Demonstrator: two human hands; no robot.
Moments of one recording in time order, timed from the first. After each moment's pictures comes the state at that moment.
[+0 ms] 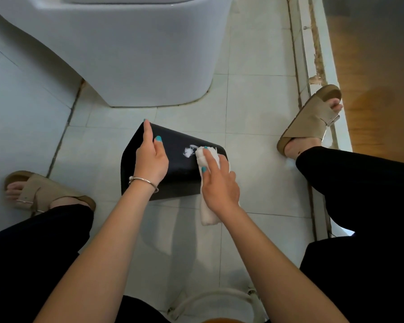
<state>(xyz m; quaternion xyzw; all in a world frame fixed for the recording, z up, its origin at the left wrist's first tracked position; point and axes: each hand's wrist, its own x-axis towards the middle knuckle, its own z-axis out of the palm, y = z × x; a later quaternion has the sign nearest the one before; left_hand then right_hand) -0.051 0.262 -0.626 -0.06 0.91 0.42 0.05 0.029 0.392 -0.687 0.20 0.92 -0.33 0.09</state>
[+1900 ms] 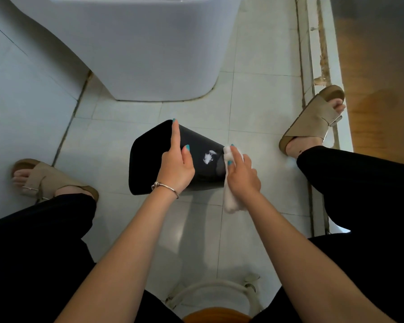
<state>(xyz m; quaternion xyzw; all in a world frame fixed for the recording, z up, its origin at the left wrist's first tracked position) -0.014 0.282 -0.629 0.02 0.90 0.42 0.07 0.023 0.446 -0.712 0.27 0.90 -0.31 0.14</state>
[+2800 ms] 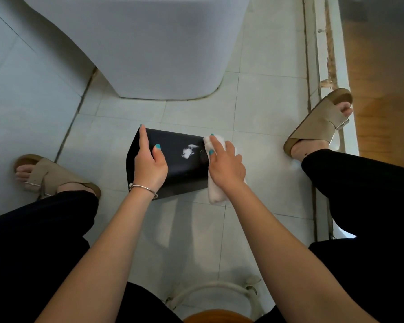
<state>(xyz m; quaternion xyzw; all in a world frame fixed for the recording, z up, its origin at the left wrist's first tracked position) -0.024 0.233 -0.637 -0.08 0.89 0.45 0.01 -0.008 0.399 -0.681 0.20 0.92 -0.30 0.14</state>
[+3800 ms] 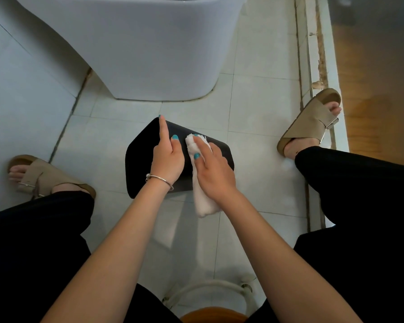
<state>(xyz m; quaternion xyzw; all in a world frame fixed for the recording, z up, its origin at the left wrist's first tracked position) -0.030 0.274 -0.627 -0.06 0.88 0.46 0.08 0.019 0.387 -0.645 0.11 0.90 -0.40 0.10</state>
